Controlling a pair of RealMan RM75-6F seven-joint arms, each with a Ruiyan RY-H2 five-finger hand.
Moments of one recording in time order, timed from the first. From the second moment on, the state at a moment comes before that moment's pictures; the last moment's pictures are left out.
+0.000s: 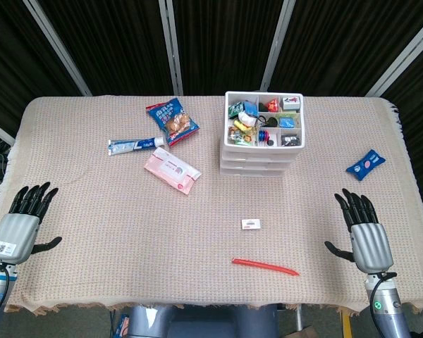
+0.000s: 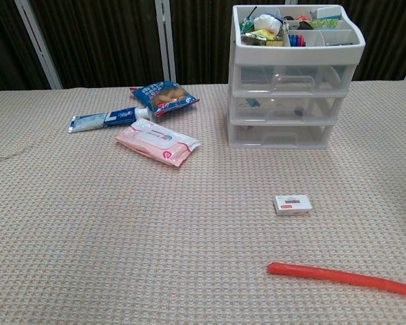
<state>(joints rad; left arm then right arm) -0.19 -1.18 -0.03 -1.60 1.52 1.42 0.17 0.15 -1.31 0.08 -1.60 -1.55 1.50 -0.09</state>
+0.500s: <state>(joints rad) -0.19 -1.18 -0.03 -1.60 1.52 1.42 0.17 0.15 -1.30 0.09 -1.61 -1.54 1.50 -0.08</state>
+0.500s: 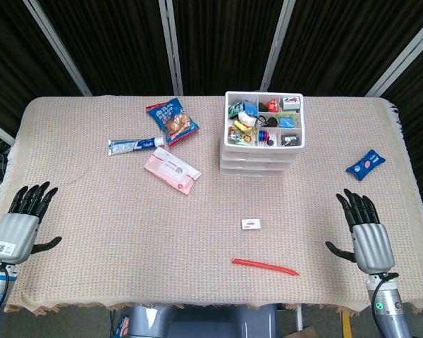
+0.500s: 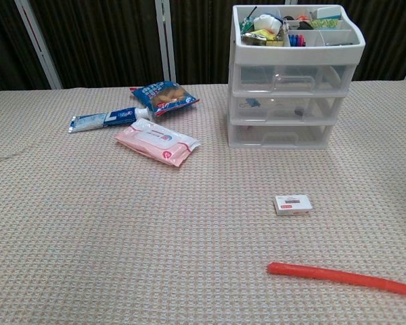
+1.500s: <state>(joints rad) -0.18 -1.18 -0.04 -1.59 1.56 1.47 0.13 0.29 -1.32 0.26 -1.93 -1.15 1.29 -0.03</state>
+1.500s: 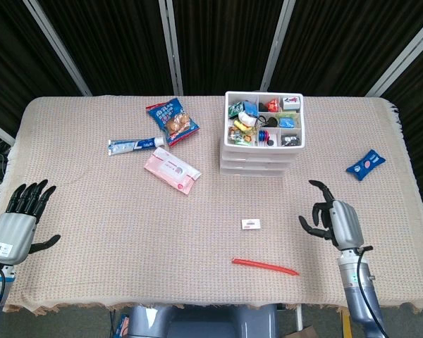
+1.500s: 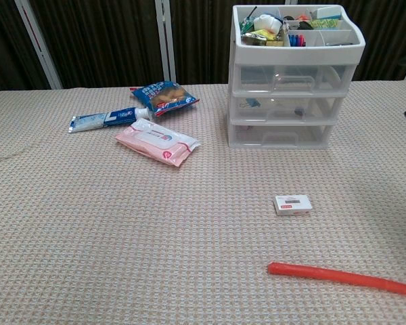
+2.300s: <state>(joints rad) -0.19 -1.18 -0.05 -1.58 1.55 1.47 0.09 0.61 -1.61 0.54 -1.84 -0.30 1.10 -0.09</state>
